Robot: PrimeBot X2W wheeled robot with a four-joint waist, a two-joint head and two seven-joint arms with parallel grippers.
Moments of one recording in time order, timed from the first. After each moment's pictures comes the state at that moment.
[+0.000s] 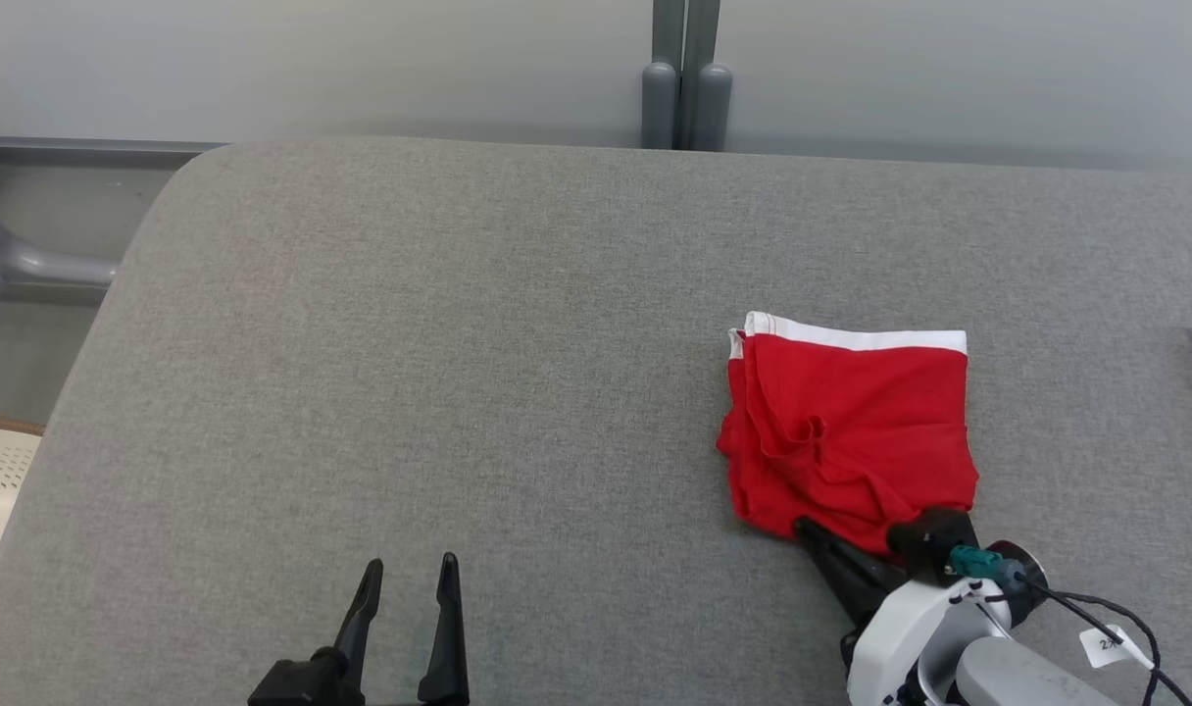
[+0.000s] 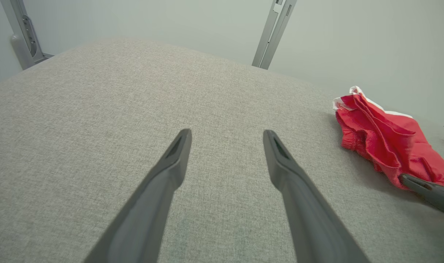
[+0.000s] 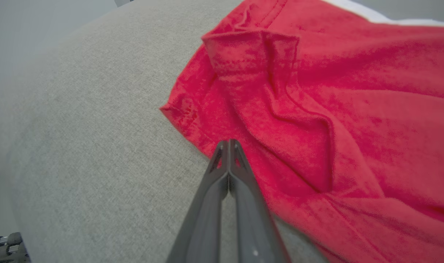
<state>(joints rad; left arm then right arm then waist) 0.14 0.05 -0.28 0.11 -0.36 0.05 -0.26 -0.31 -0.35 0.72 0.55 0.56 0.13 -0.26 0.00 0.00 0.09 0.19</state>
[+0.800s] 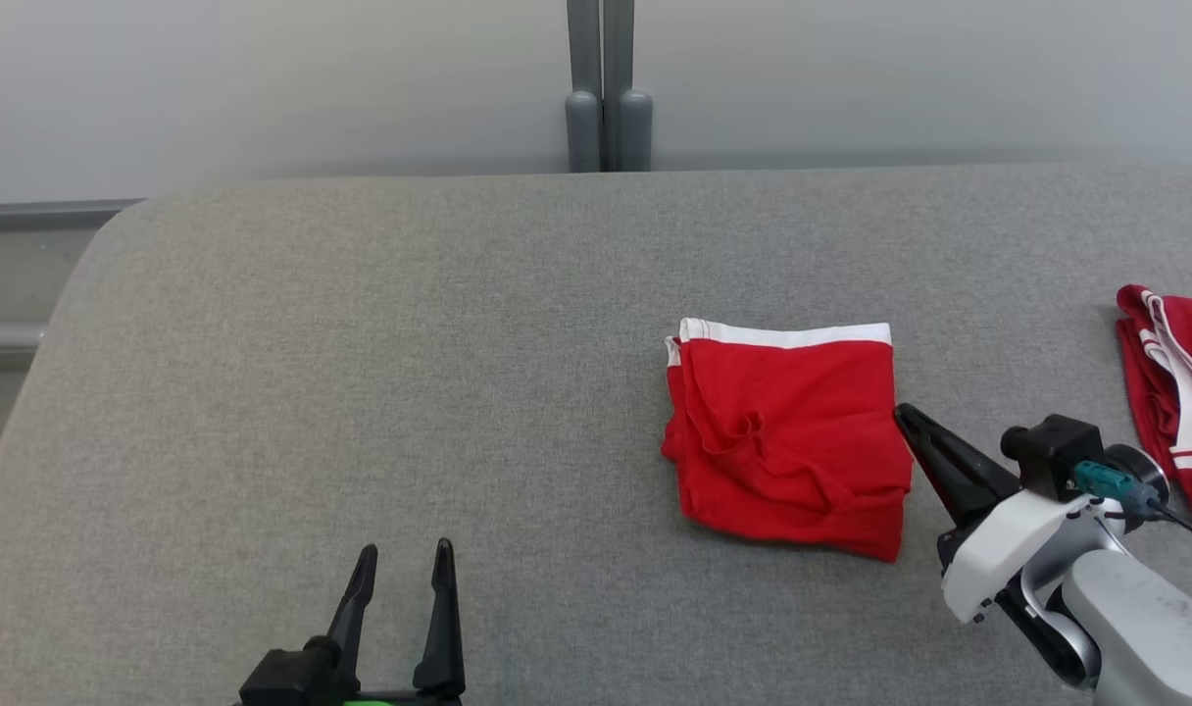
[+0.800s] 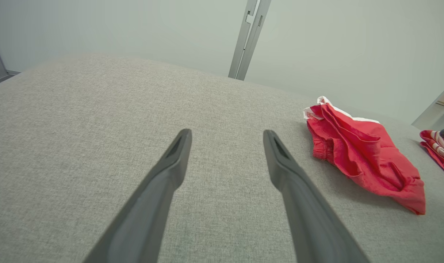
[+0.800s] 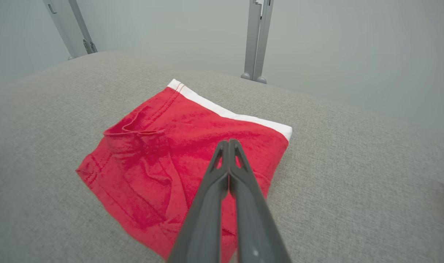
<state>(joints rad) 0.14 0.05 -0.27 0.10 -0.36 0.04 -0.26 -0.33 -0.49 0.58 0.41 0.54 0.13 -0.26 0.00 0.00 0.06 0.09</state>
